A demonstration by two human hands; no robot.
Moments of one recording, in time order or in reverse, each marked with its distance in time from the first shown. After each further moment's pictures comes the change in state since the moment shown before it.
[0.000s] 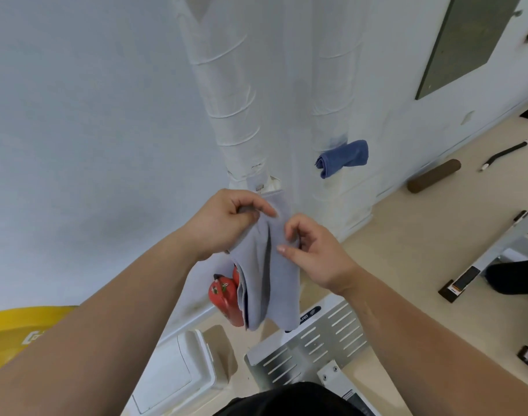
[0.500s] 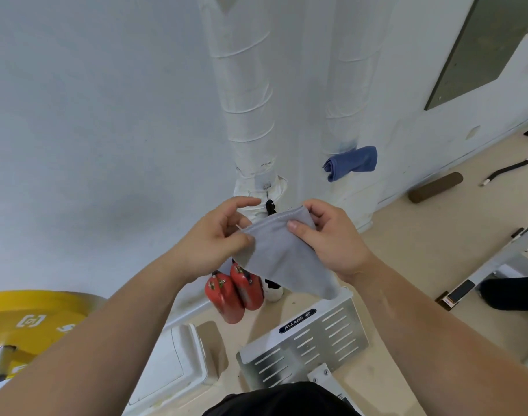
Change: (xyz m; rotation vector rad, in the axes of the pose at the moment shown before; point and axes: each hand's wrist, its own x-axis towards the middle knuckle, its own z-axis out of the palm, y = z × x) left_hand -0.039 -0.027 -0.006 -0.170 0.013 -0.023; right_hand 0.016 -0.036 -0.005 0.031 0.101 0.070
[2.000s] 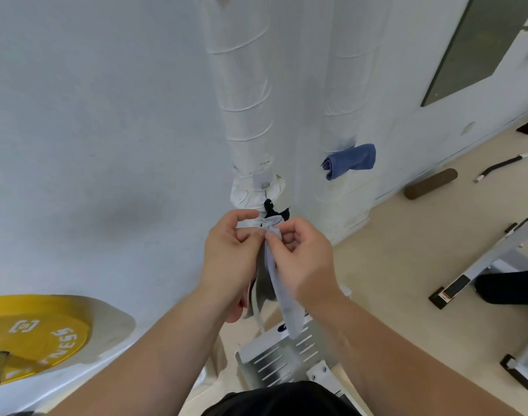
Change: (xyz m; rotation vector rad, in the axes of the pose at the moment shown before) left_hand -0.003 0.006 0.058 -0.319 0.464 -0.182; right_hand -0.022 0.004 0.068 -0.100 0.366 0.015
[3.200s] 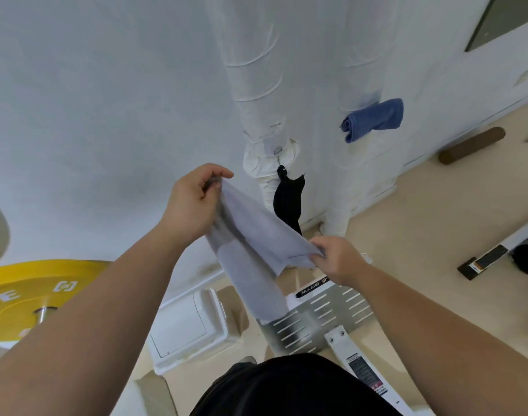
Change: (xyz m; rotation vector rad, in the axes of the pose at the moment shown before) left_hand 0.052 -0.017 -0.066 0.533 -0.018 0.269; right_hand 0.023 0.153 -0.054 -0.577 -0.597 0.067
